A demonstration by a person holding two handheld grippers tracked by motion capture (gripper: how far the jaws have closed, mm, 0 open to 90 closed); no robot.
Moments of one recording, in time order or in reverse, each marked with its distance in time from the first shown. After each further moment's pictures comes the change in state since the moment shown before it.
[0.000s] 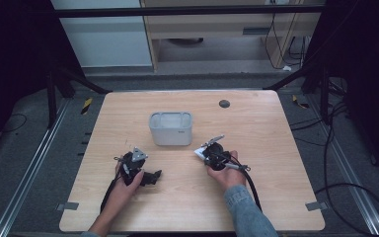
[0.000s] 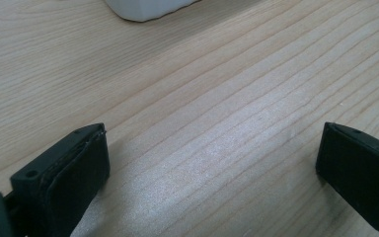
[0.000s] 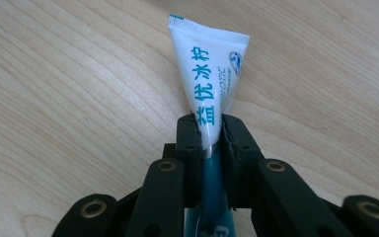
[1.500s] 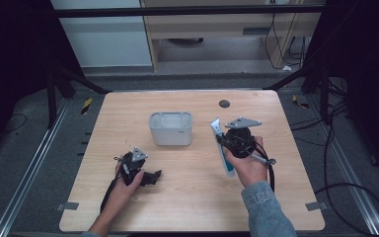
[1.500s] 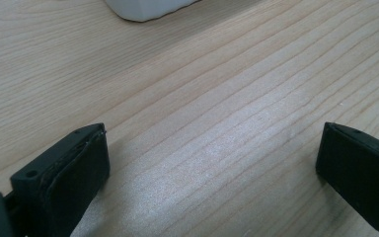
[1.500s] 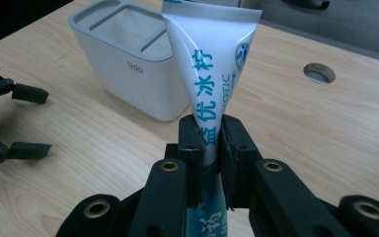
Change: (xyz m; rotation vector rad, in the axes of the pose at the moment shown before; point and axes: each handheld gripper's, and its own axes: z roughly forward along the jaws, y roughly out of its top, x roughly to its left) left arm 0.000 0.000 0.000 0.000 0.000 0.002; right arm -0.029 0.016 -0.112 -0.360 -0.009 0.073
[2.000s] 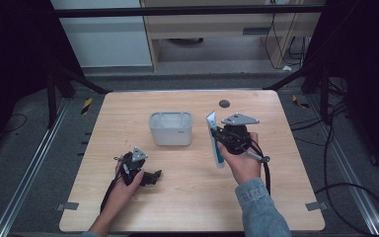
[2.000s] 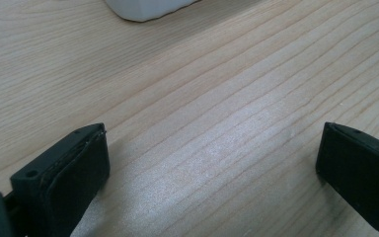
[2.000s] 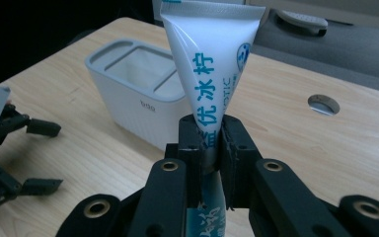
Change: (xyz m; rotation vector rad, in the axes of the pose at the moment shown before) left arm 0.000 0.000 0.000 0.000 0.000 0.000; right arm 0.009 0.013 0.002 -0.104 0.009 0.006
